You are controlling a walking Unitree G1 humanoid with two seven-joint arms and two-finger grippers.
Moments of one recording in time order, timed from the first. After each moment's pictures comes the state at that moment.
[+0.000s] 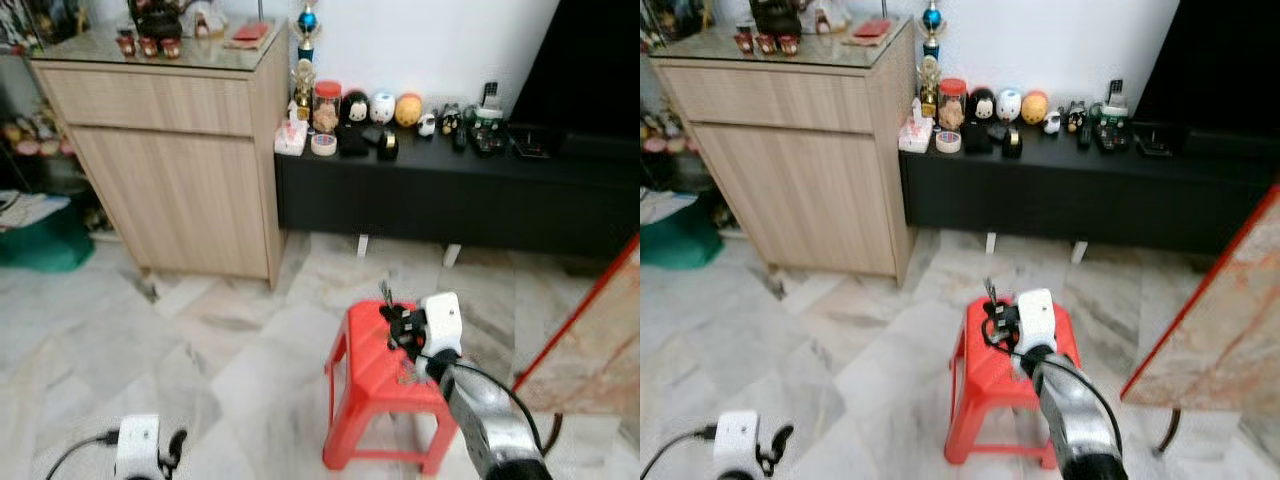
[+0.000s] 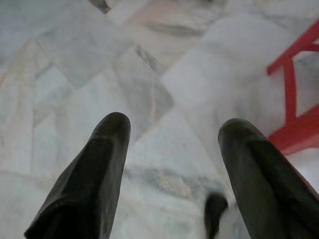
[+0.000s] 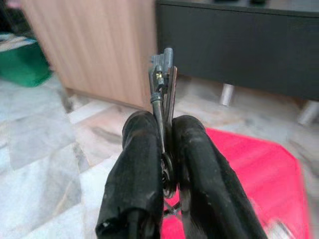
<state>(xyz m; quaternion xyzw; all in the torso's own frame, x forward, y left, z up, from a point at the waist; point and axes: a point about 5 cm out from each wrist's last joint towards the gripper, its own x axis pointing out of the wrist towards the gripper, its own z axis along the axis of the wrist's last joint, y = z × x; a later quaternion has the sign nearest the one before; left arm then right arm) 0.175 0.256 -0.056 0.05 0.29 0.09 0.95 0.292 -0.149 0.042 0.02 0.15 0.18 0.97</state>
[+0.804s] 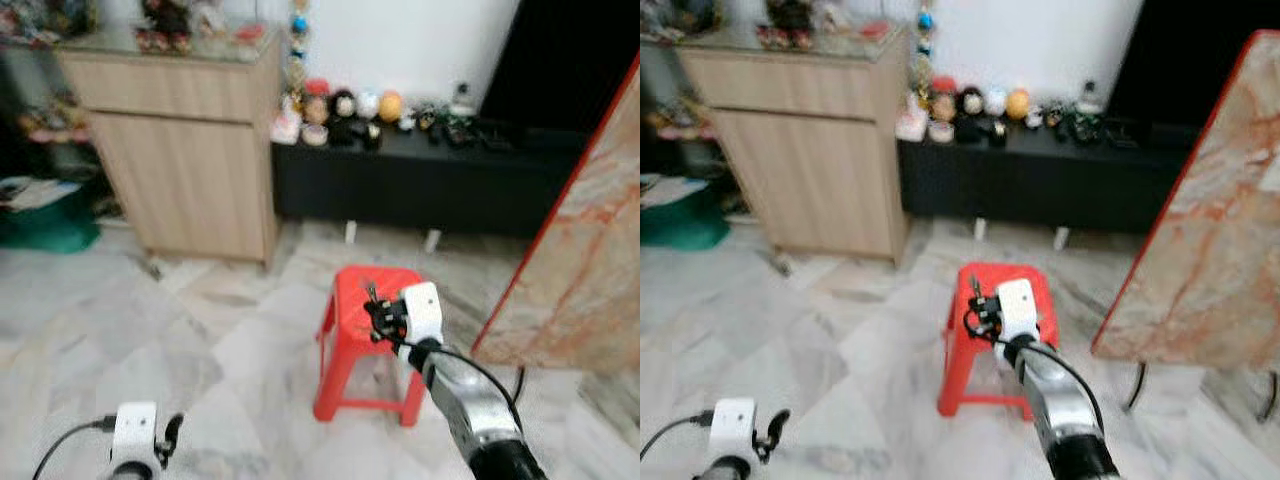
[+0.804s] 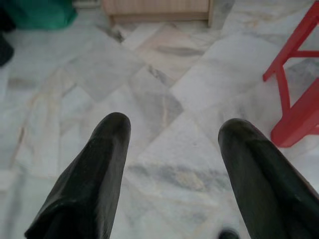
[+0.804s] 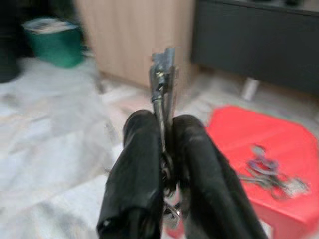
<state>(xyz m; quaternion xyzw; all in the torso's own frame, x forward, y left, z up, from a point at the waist) 0.205 0.263 -0.029 0.10 0.22 0.07 0.97 0.313 -0.109 0.062 0.01 0.15 0.23 0.96</state>
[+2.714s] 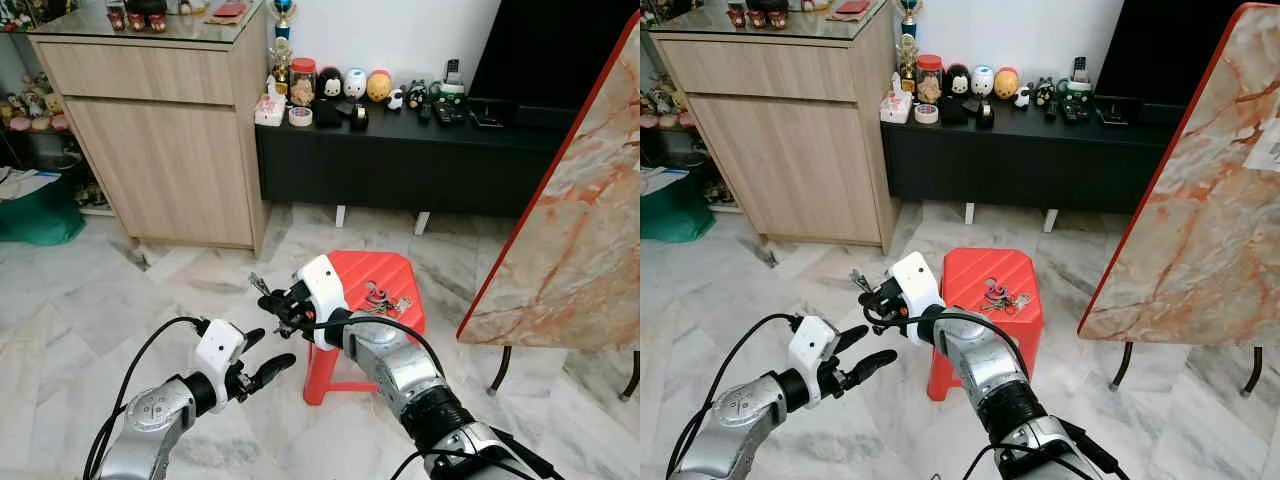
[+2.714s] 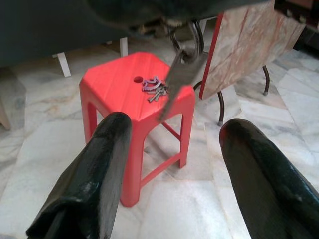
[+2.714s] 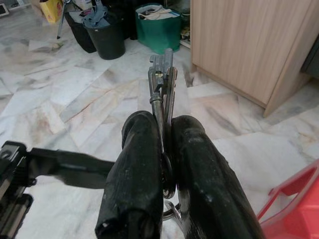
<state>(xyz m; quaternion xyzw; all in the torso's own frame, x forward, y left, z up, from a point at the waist) 0.264 0.172 0.065 0.06 0.10 -0.34 0.93 0.317 -0.001 0.097 0.01 0.15 0.45 0.88</state>
